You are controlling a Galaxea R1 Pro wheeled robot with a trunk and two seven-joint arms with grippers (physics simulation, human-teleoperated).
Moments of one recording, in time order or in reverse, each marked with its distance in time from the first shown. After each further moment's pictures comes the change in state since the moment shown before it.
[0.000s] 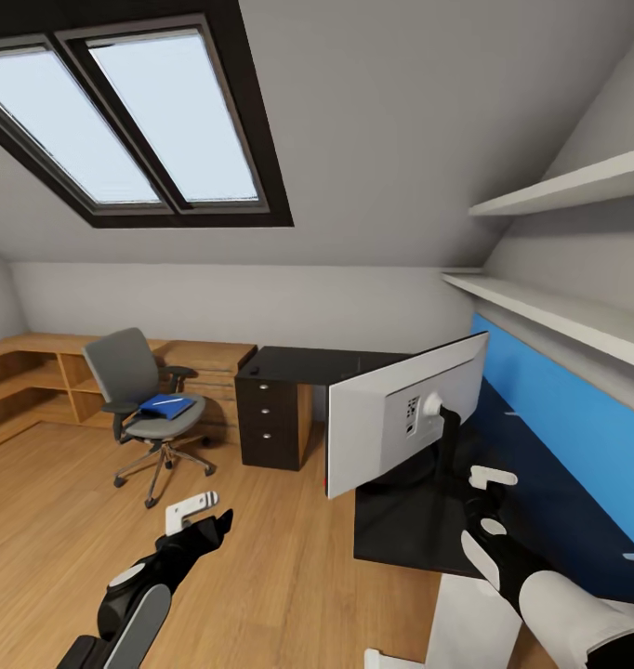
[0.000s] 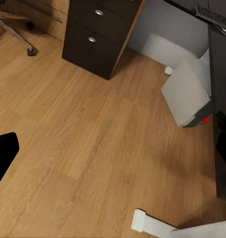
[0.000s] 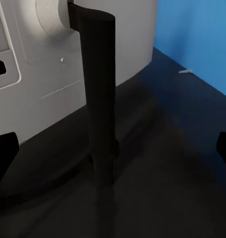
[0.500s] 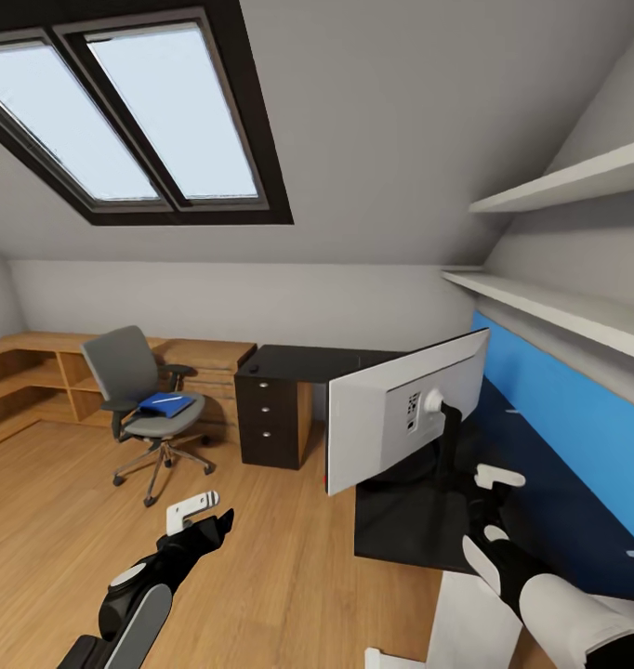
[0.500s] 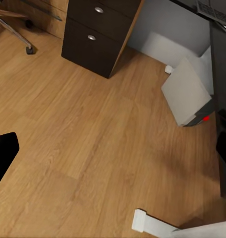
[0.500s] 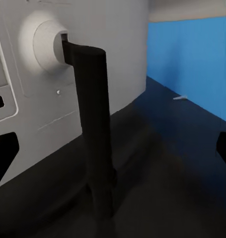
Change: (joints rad) left arm 0.000 -0.003 -0.002 -0.002 0.000 0.002 0.002; right arm 0.003 0.003 0.000 0.029 -0.004 -0.184 -0.008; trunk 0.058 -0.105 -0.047
